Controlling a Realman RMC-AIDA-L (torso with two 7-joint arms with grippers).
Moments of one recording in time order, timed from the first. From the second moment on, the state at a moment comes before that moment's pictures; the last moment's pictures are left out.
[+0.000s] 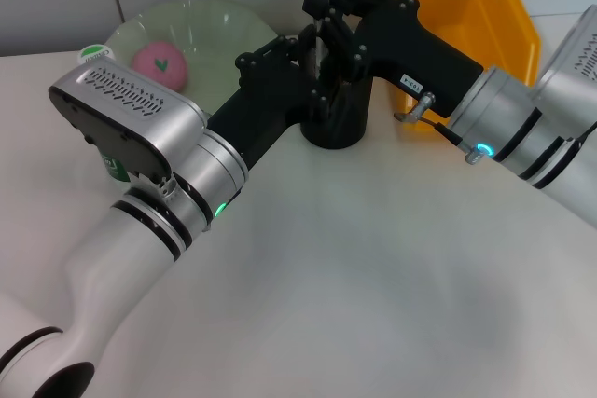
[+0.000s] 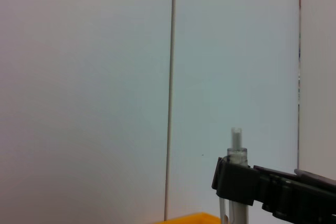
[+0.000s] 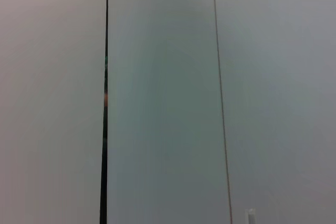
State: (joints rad) left arm -0.54 -2.08 2.44 0.73 -0.66 0.78 -0.05; right arm 0.76 2.09 -0.36 0.00 -1.56 -1.43 0.54
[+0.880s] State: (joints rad) left arm -0.50 -2.06 2.42 0.72 -0.49 0.77 -0.22; right arm 0.75 2.09 -0.32 -0.02 -1.55 -1.44 0.55
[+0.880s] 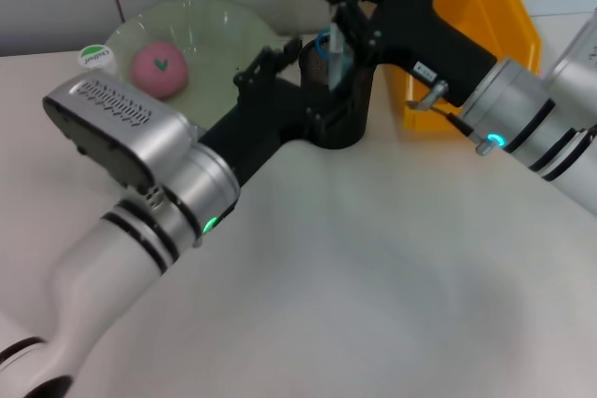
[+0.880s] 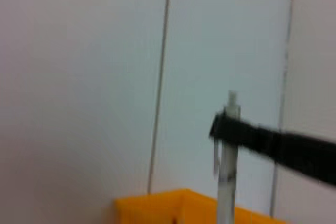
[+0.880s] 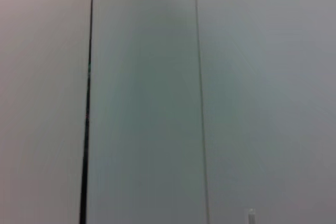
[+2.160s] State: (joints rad) left arm -0.20 -2.00 2.03 0.58 0.38 1.16 -0.90; right arm 0.80 2.09 -0.32 -0.07 -1.51 -1.30 0.49
